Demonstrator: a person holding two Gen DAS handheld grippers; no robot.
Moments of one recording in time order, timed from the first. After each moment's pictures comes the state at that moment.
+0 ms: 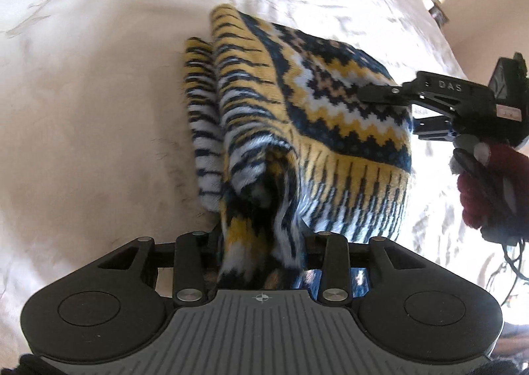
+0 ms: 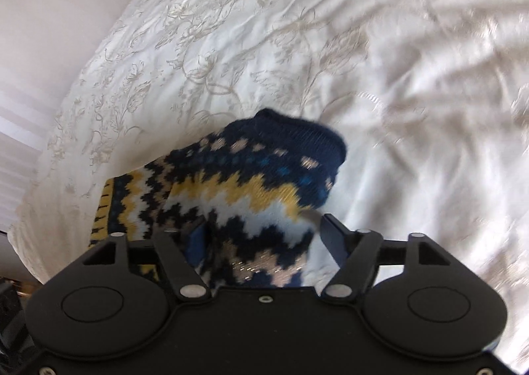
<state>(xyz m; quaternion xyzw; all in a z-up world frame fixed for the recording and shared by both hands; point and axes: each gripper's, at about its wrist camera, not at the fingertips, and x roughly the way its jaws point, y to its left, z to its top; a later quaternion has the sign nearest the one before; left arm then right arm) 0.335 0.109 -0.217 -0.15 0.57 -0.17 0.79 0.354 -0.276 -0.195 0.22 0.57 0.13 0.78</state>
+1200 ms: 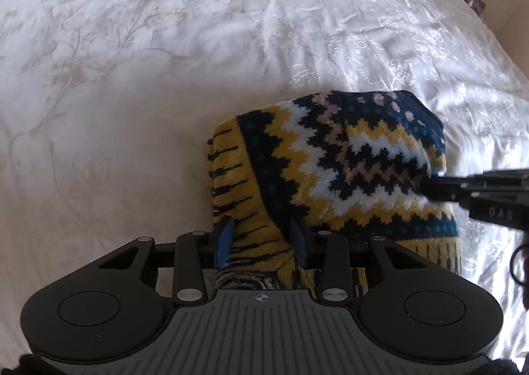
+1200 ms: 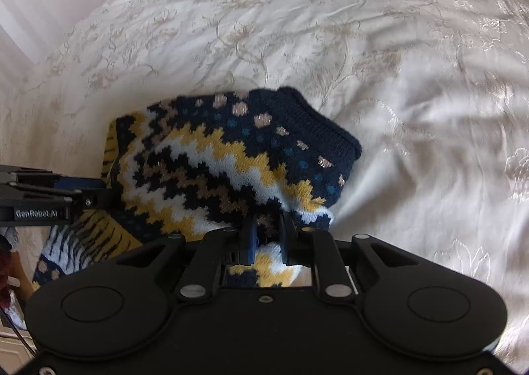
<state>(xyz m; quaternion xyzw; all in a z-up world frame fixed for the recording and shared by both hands) 0.361 0.073 -0.203 -0.02 0.54 -0.08 0.83 0.367 -0.235 -0.190 0.07 0.55 0.15 0.82</state>
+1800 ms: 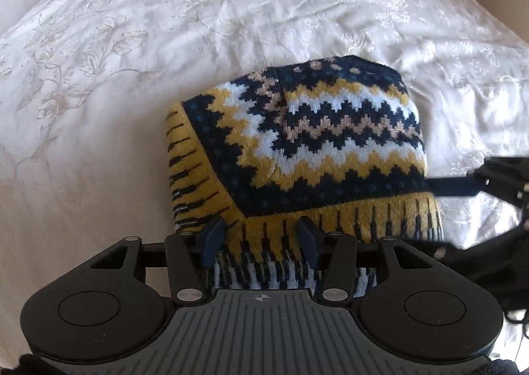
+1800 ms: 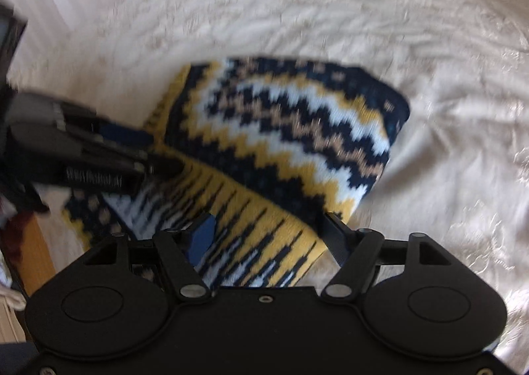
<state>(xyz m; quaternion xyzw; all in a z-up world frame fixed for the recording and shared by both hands) 0.326 0.031 -0.200 0.06 0.53 -0.10 0.84 0.318 -0.195 -0.180 0.00 0.53 0.20 0.82</state>
